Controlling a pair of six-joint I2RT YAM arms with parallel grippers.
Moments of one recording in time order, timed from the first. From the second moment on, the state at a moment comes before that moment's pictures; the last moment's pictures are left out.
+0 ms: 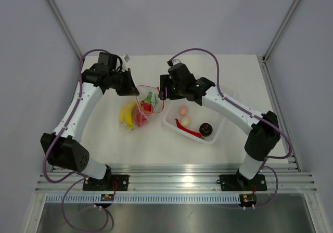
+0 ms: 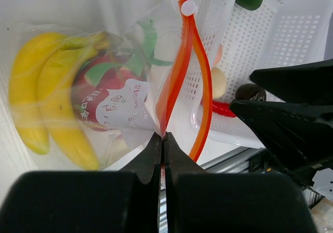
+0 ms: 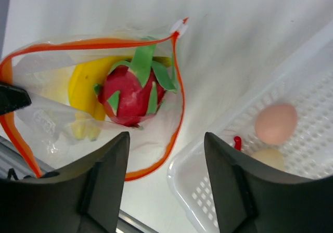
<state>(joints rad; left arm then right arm) -0.22 1.48 1.51 -0.93 0.37 -0.38 0.77 1.75 1.60 -0.54 0.07 0.55</state>
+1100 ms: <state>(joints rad) -0.24 1.46 1.46 -0.90 0.37 -0.40 0.59 1.70 1.09 -0.25 0.08 0.41</state>
